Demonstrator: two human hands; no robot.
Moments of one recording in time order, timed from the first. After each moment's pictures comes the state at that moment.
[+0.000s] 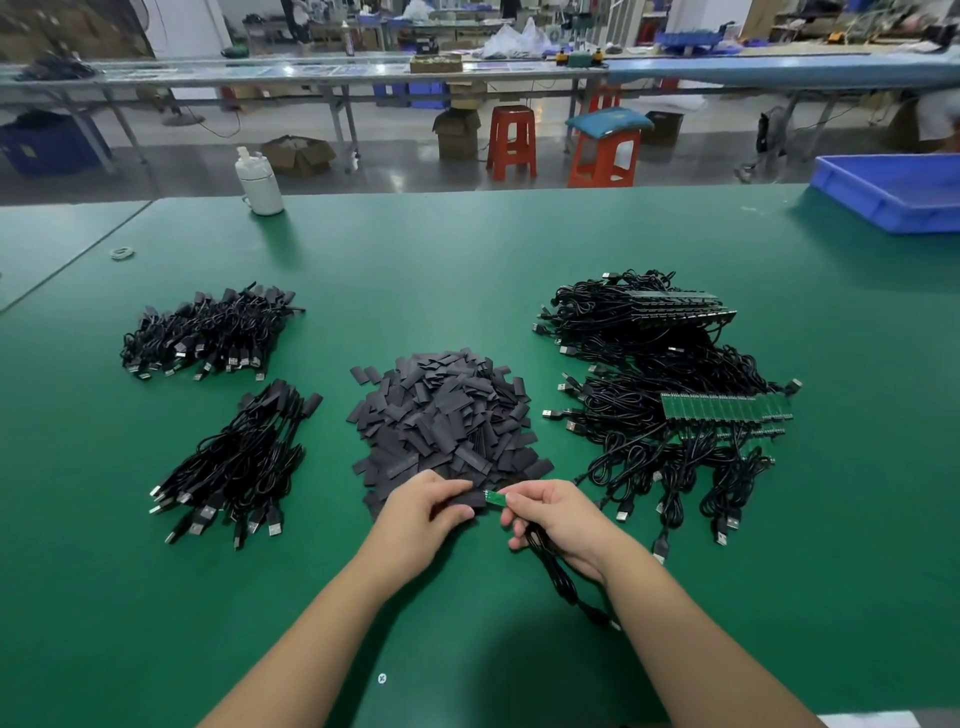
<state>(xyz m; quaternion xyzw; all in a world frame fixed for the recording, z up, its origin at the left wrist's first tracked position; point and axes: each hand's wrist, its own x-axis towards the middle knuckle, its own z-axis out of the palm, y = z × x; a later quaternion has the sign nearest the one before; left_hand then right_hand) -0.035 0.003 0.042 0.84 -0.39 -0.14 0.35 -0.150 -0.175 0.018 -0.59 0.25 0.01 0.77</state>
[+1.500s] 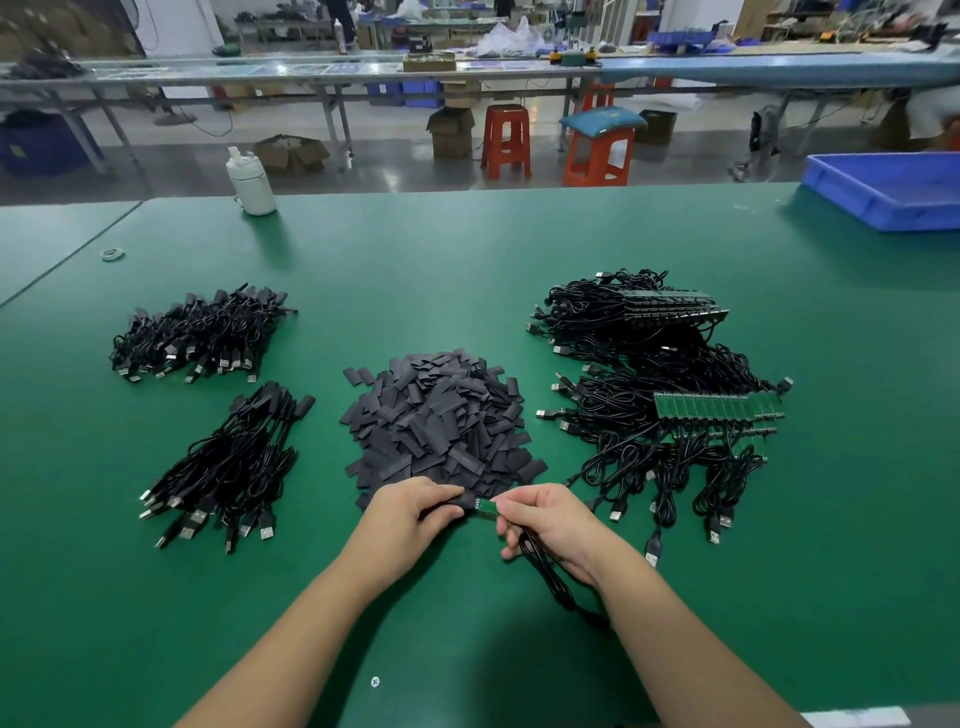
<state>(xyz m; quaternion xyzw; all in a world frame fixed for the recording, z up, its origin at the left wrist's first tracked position) -0.027 0.010 0.040 0.82 -0.46 -0.07 0.33 -0.153 -0.175 0.016 -0.60 0.23 0.03 0.76</state>
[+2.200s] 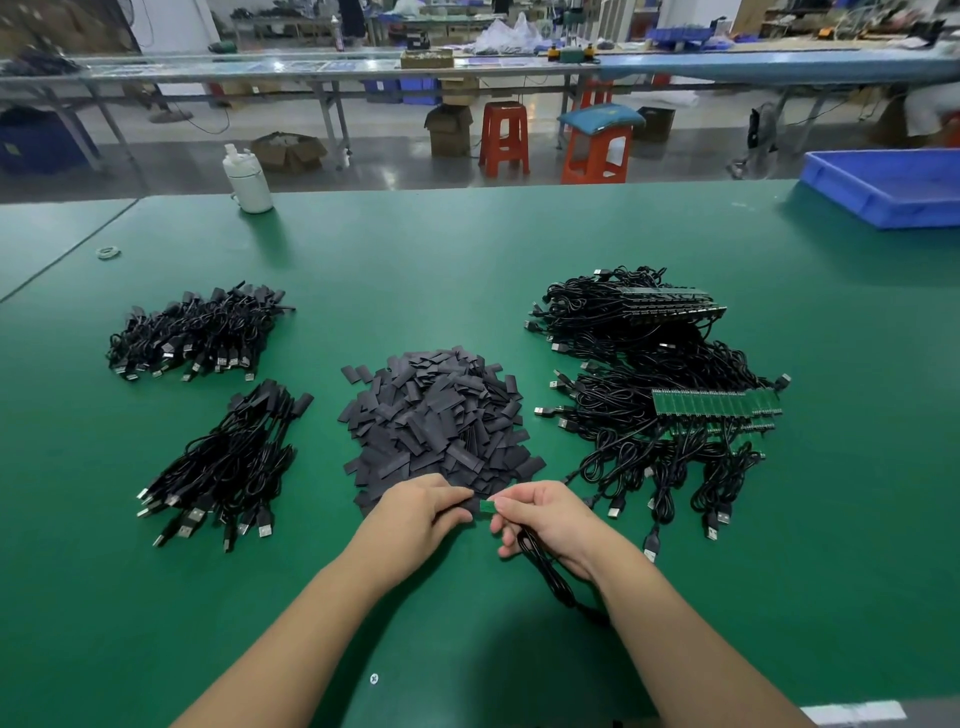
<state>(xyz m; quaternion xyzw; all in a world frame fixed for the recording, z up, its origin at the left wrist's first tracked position) -0.029 0.001 0.041 0.81 -0.52 -0.07 0.25 -0.153 -0.175 0.014 -0.59 0.22 0.04 0.78</state>
